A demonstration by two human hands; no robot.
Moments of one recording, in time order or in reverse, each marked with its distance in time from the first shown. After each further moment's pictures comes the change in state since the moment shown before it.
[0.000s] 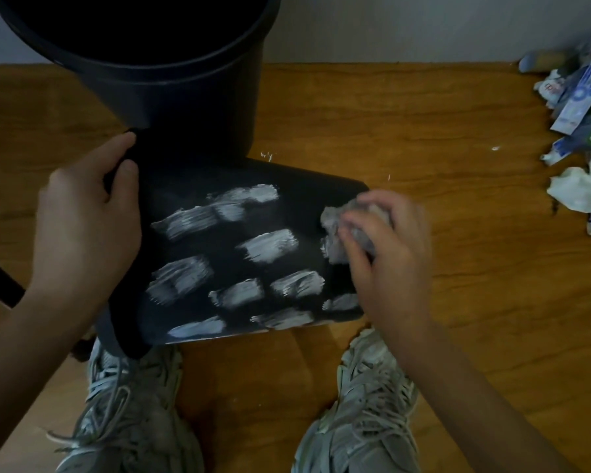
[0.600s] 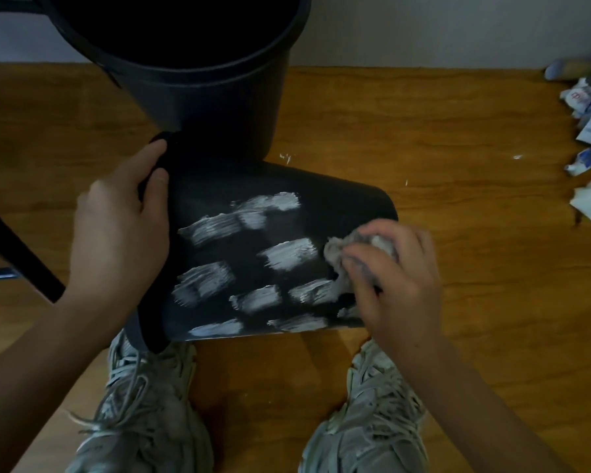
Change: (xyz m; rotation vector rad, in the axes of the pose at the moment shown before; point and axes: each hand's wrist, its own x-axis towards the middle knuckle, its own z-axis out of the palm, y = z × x) left_hand -0.027 0.031 -0.014 0.121 -0.032 0.013; right_hand -0.015 -0.007 -0.002 0.053 -0.031 -0.127
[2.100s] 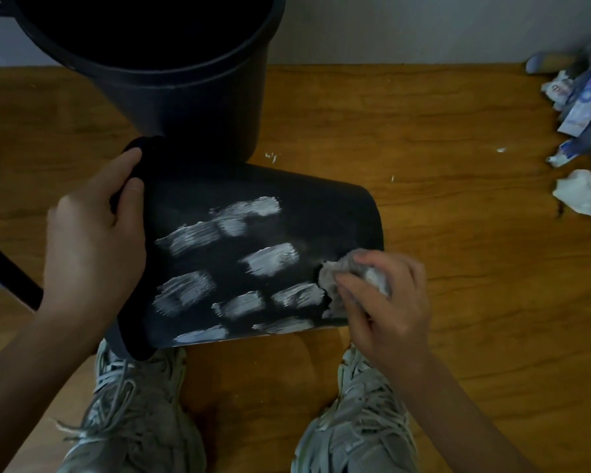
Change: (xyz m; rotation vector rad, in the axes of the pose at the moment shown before) left_hand 0.002 -0.020 0.009 -0.054 0.058 0.005; right_hand -0.034 0.018 0.006 -0.014 0.131 -0.150
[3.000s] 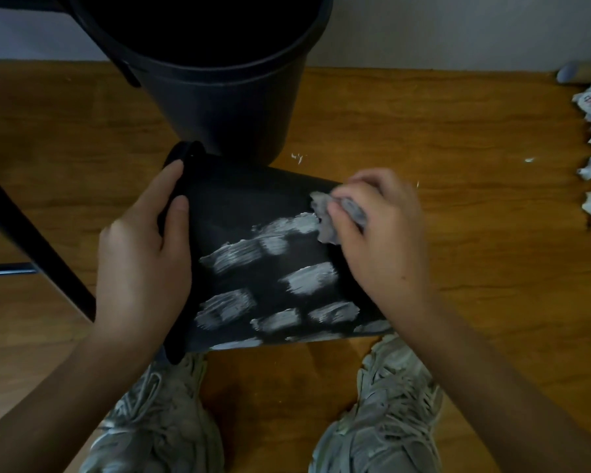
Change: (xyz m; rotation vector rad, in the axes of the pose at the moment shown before) left_hand -0.032 0.020 -0.014 -0.064 -0.067 -0.043; right_hand 0.091 -0.030 0.025 0.007 -0.255 0.266
